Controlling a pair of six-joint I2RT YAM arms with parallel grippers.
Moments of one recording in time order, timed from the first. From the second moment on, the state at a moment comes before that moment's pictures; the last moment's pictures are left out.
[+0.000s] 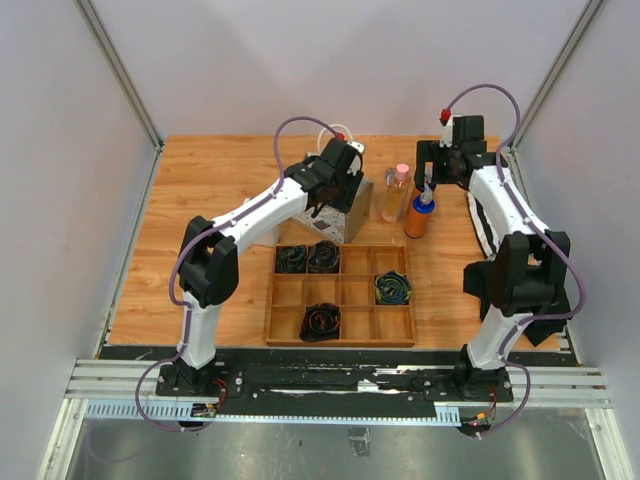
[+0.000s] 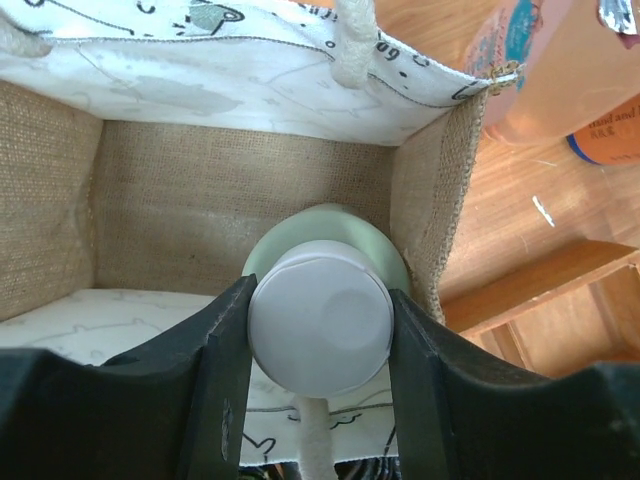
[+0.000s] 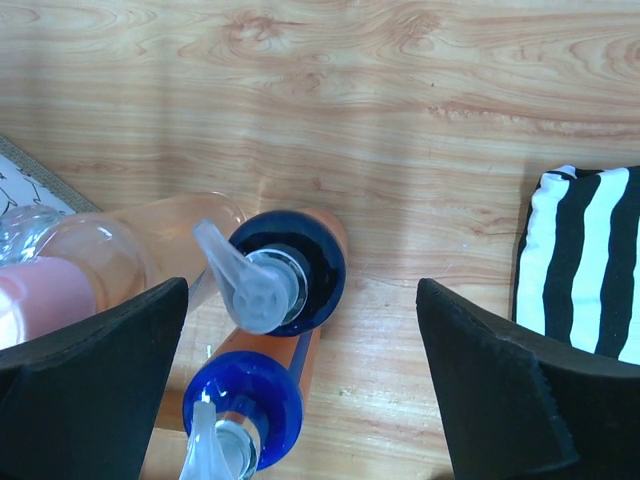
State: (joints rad) left arm -0.69 2.02 1.82 -0.59 -0.17 -0.18; right arm 0.08 1.80 1.57 -0.52 -0.07 0.04
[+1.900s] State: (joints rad) left arm -0.25 1.69 1.50 -0.49 -0.45 -0.40; right arm 0.59 1.59 1.55 -0.58 -0.01 -0.06
